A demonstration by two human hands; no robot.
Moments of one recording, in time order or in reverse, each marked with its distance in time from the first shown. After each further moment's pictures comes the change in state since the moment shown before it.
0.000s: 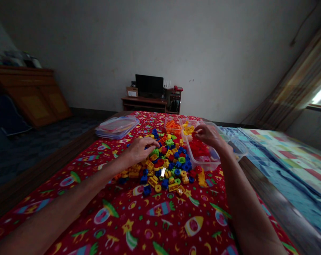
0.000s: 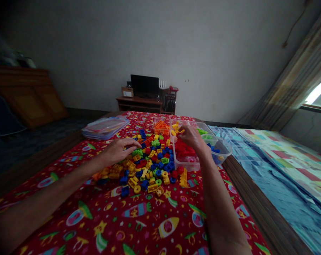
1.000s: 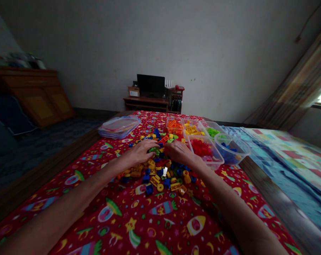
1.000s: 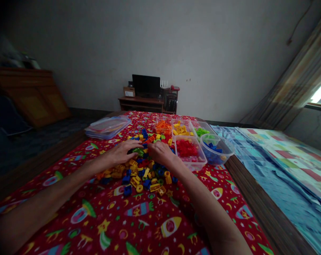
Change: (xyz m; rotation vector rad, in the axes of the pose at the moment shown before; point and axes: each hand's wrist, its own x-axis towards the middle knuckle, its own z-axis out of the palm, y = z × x) left_hand -0.003 -0.042 0.017 0.209 -0.137 0.121; right_hand -0.022 -0.082 0.078 -0.247 -0.276 -0.448
